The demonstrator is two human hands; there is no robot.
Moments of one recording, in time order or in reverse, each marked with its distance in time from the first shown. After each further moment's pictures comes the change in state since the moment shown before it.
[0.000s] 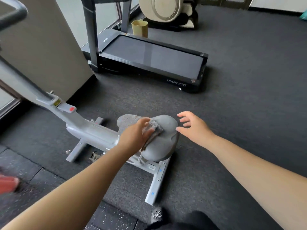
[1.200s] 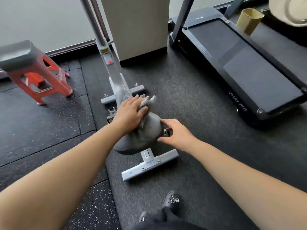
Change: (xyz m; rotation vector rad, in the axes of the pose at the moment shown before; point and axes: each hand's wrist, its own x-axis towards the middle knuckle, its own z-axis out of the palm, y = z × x) left_hand 0.056 0.059 0.065 0.096 0.390 -0.545; right_hand 0.137 0.052 -0.021 -0.239 -0.783 -0.515
